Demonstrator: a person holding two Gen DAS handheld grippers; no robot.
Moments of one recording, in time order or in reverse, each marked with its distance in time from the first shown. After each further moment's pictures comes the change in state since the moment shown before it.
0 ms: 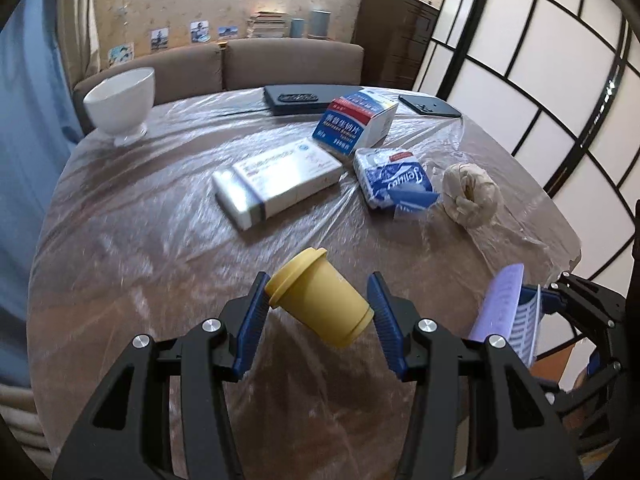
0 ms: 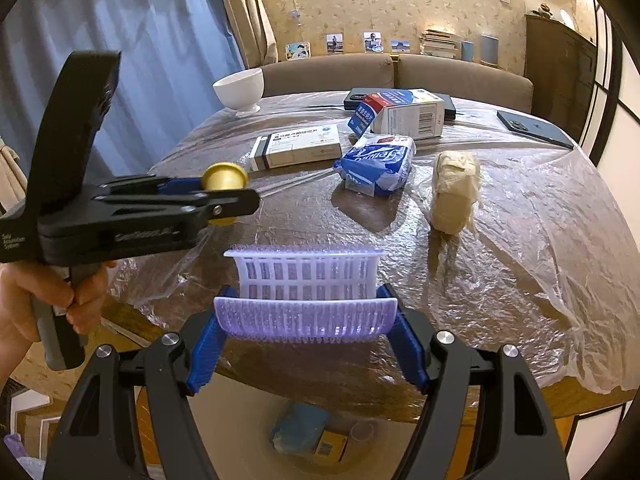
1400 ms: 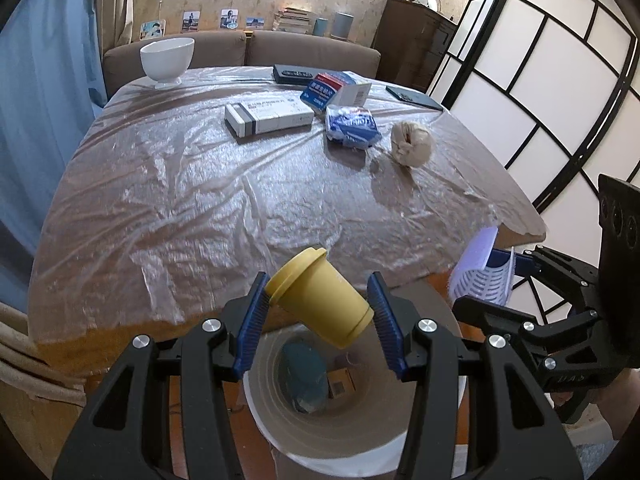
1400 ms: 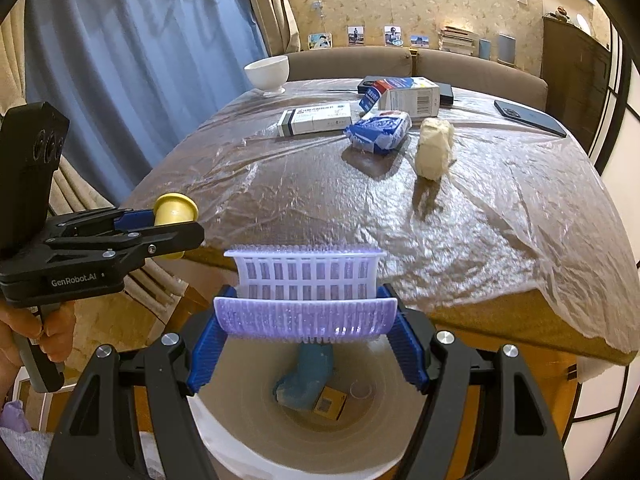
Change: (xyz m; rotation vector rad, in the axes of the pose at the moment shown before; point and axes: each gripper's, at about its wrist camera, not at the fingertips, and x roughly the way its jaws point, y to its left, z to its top) left arm -0.068 -0.041 -0.078 -0.119 -0.003 0.009; right arm -0.054 -0.003 -0.049 -0.044 0.038 0.059
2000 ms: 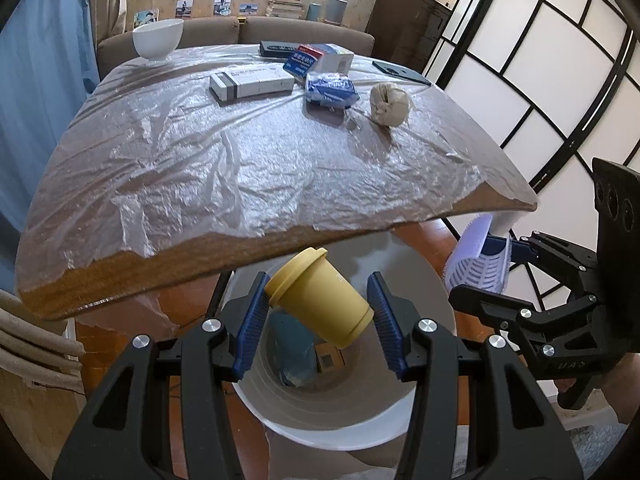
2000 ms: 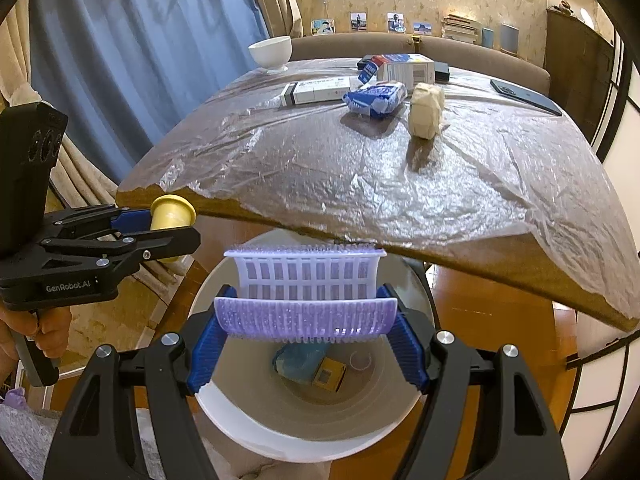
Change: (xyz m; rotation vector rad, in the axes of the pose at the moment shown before) left arm -0.002 -0.019 -0.033 0.012 0.054 -0.010; right arm -0.009 -0.002 -0.031 -0.002 0.053 0.009
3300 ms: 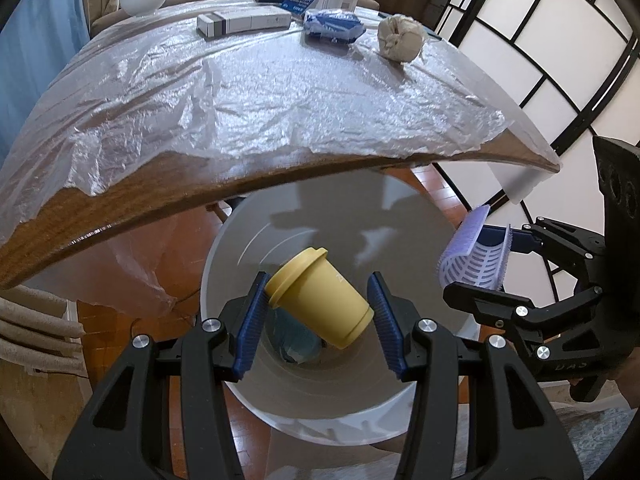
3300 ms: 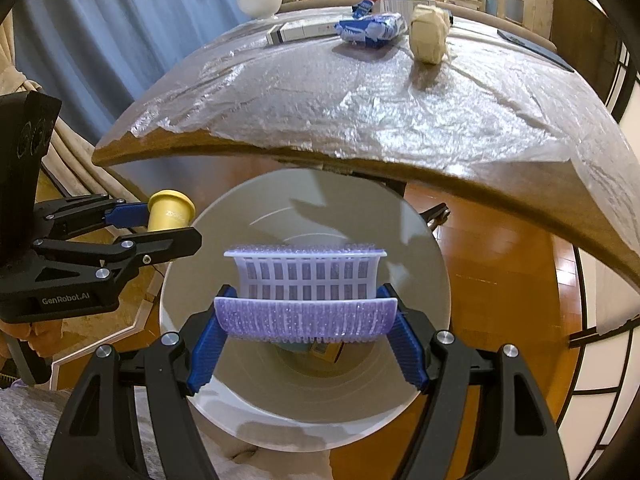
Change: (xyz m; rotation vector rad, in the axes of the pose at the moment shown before) left arm 0.046 -0.003 -0.024 0.006 0.120 0.029; right arm 0.047 -0.013 -0.022 0.015 0.137 0.000
